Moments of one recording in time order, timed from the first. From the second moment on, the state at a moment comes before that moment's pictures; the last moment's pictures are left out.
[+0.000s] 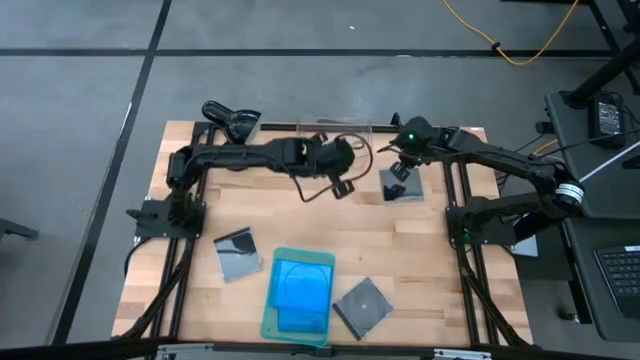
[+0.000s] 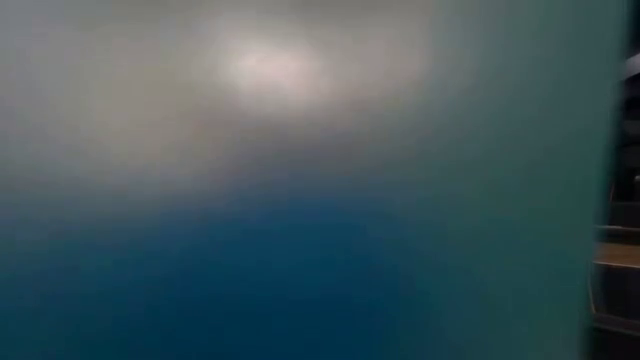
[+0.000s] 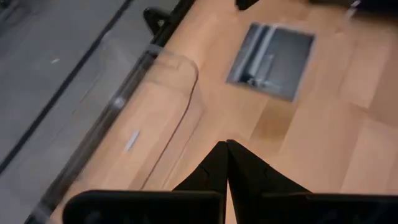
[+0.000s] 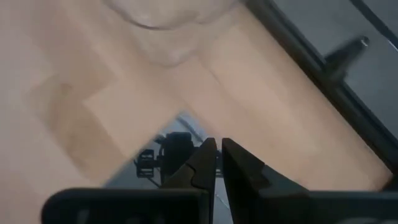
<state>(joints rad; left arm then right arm) 0.11 1.92 1.87 -0.81 -0.38 -0.22 -0.59 1.19 0.88 -0.73 0.15 0.05</state>
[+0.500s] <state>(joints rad) 0.16 1.92 1.87 -0.50 -0.19 -0.07 -0.77 1.21 0.56 -0.46 0.05 -0.09</state>
